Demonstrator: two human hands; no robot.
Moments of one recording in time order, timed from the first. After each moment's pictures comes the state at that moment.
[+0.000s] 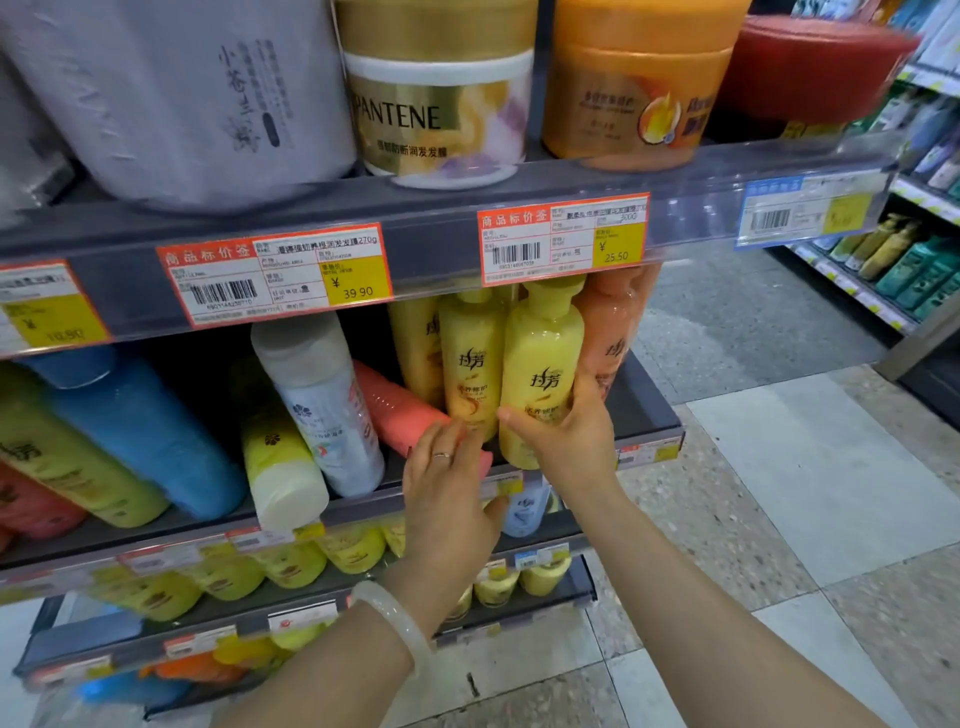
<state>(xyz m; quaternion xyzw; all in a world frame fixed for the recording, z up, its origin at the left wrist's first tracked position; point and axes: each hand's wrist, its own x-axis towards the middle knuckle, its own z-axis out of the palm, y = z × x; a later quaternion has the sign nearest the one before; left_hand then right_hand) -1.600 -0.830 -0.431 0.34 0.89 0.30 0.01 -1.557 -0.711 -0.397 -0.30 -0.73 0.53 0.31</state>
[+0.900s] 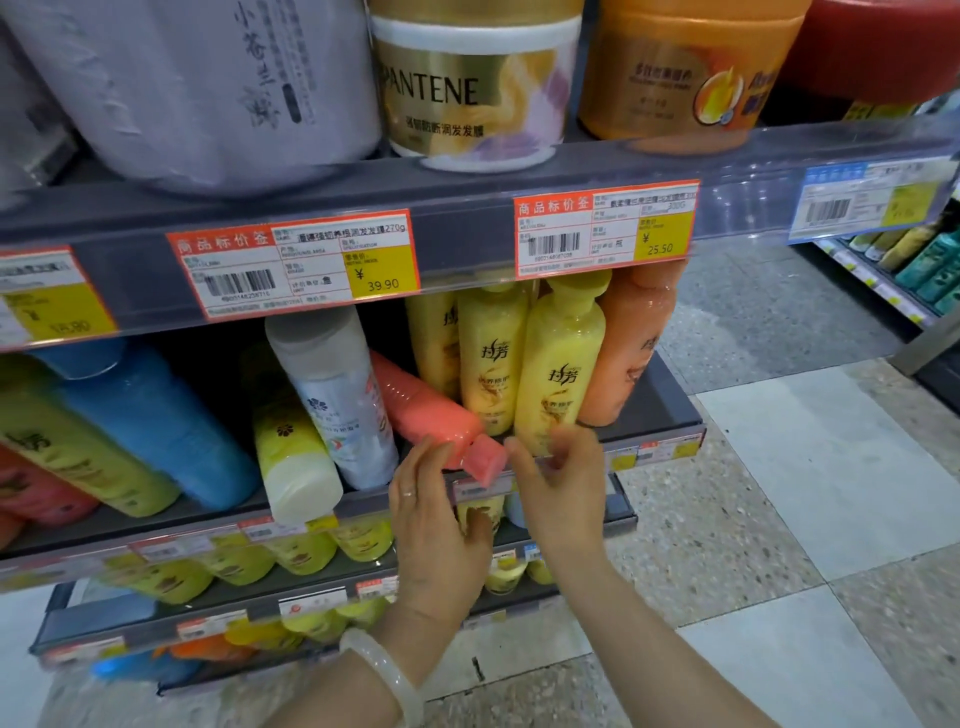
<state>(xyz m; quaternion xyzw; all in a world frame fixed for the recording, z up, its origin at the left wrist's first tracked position) -1.594 -0.858 -0.452 0.25 0.85 0.47 -0.01 -1.553 -0.753 -0.440 -0.38 -0.73 0.48 0.31</state>
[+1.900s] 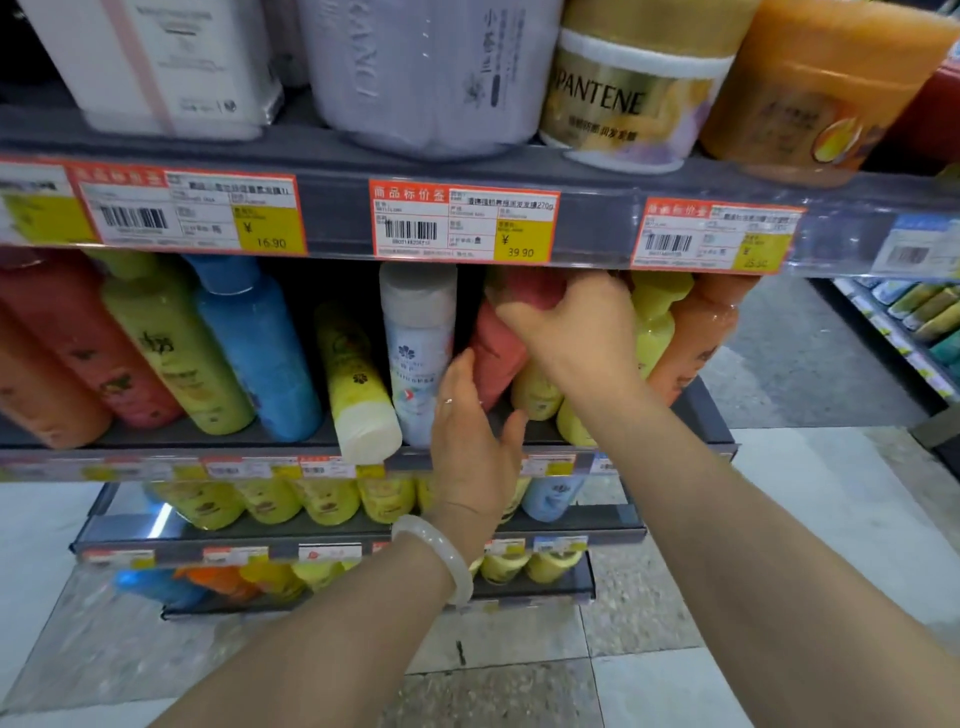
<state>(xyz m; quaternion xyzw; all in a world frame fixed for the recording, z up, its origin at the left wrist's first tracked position) -1.622 -0.848 -0.417 0.17 0.80 0.57 -0.03 -1.616 -0.772 -0.297 -0.26 -0.88 0.29 0.25</state>
